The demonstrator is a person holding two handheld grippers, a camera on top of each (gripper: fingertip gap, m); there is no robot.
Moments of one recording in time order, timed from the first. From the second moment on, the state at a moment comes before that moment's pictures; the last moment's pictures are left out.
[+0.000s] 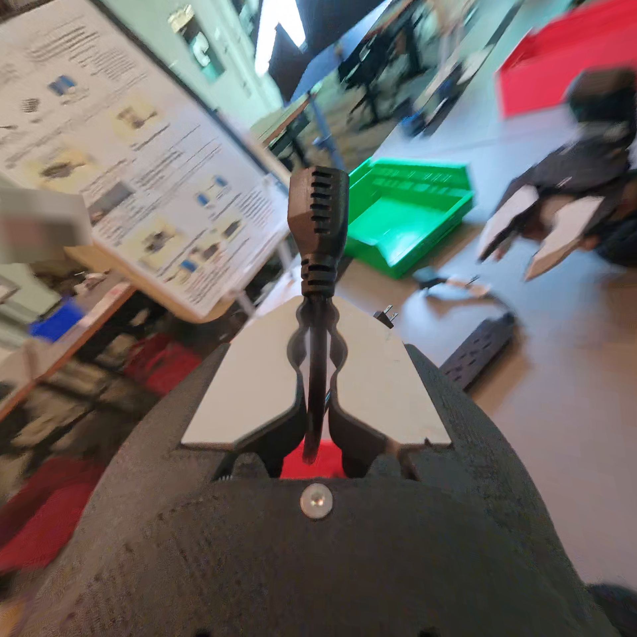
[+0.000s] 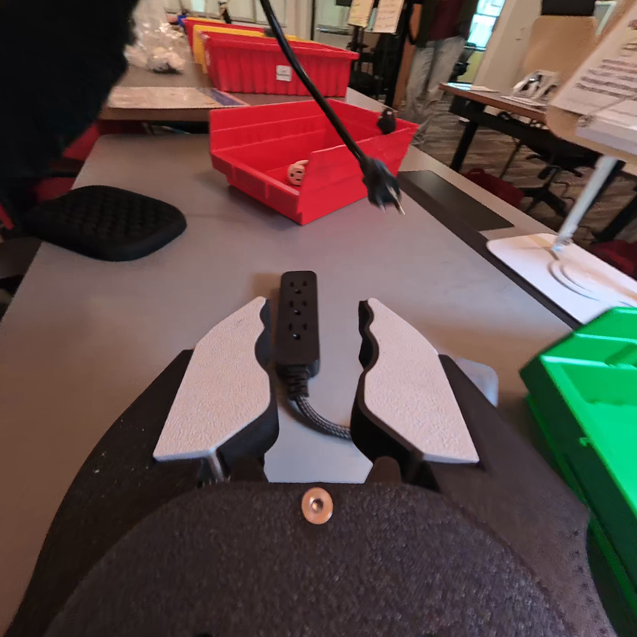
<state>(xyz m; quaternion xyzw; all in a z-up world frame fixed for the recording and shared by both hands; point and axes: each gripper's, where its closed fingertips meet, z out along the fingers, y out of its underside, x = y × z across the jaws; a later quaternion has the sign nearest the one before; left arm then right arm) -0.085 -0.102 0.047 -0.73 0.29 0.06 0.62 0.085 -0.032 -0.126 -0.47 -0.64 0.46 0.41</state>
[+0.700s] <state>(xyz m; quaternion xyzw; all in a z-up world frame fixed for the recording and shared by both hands) -0.007 -0.092 -0.002 -0.66 0.30 -0.22 0.66 0.063 -0.022 -0.174 -0.50 -0.70 0.29 0.42</state>
